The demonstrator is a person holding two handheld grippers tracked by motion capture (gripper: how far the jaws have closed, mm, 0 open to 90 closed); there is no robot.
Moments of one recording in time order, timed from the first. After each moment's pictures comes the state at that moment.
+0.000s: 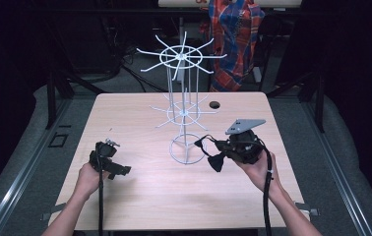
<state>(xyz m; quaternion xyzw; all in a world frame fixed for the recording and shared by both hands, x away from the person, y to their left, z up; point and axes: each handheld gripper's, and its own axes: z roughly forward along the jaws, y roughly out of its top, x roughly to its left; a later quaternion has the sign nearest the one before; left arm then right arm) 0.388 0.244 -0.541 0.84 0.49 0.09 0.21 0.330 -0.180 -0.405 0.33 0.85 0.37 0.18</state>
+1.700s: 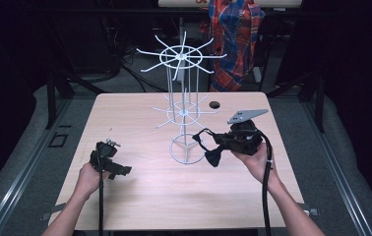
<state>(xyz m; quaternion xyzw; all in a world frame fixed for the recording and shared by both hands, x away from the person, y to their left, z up) 0.389 0.244 -0.541 0.85 0.48 0.09 0.21 0.354 -0.184 -0.402 0.34 0.84 0.41 0.14</state>
